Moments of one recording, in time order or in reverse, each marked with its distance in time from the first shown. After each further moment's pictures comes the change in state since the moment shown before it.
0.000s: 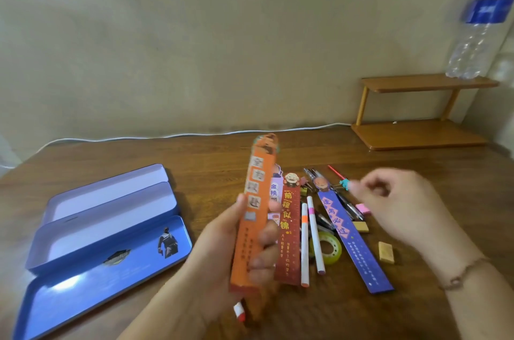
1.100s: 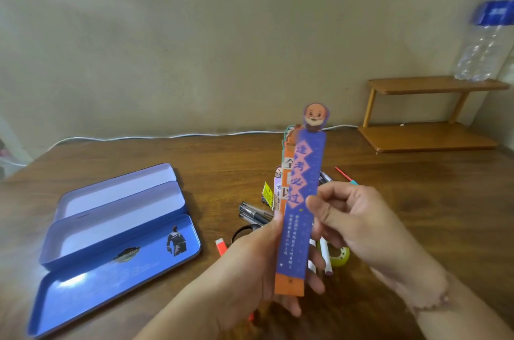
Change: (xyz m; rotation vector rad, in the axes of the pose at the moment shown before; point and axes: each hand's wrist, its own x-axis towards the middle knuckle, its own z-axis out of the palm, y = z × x) left_hand 0.001 -0.014 0.027 0.206 -0.111 0.144; right_hand -0.025 -0.039 0.038 0.919 -0.442 -0.007
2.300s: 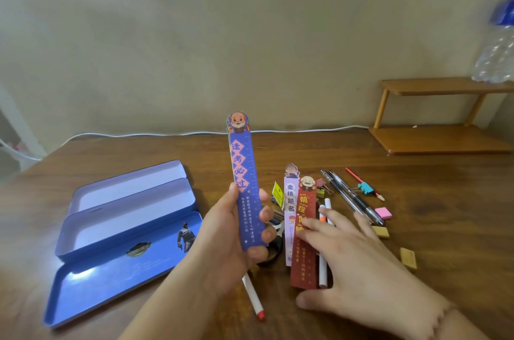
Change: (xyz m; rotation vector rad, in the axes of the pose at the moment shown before) left_hand -0.012 0.024 -0.045 -0.173 0.383 -0.003; right_hand -0.012 0.019 0.013 -1.422 -0.333 0.059
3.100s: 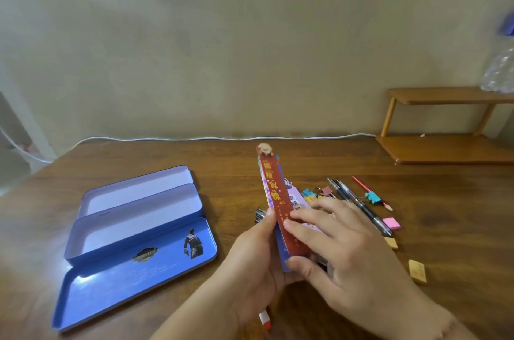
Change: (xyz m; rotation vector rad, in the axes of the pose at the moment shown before) left_hand -0.004 -0.023 0.019 -0.004 -0.049 -0.090; right_hand 0.003 -0.008 -0.001 0.020 0.624 -0.347
